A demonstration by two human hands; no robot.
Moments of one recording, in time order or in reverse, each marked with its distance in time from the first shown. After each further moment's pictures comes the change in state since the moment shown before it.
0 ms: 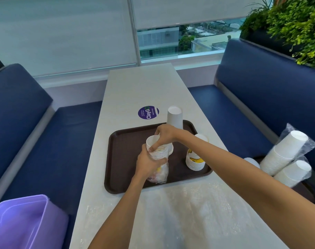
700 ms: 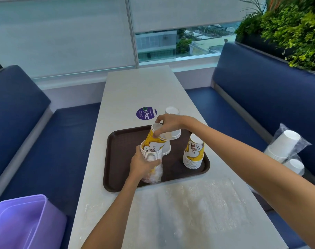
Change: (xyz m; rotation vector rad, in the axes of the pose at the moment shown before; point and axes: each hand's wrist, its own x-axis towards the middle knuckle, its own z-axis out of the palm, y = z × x) left_hand -0.011 -0.010 -0.011 -0.037 0.022 0.024; right_hand -0.018 0.002 -0.040 0.102 -0.039 0.010
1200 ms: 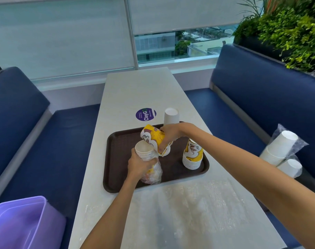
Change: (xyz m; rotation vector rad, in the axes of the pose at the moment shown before) left_hand -0.001 -0.002 -0.006 -0.070 0.066 -0.081; right_hand -0.007 0.002 0.014 -0.057 -0.195 0.035
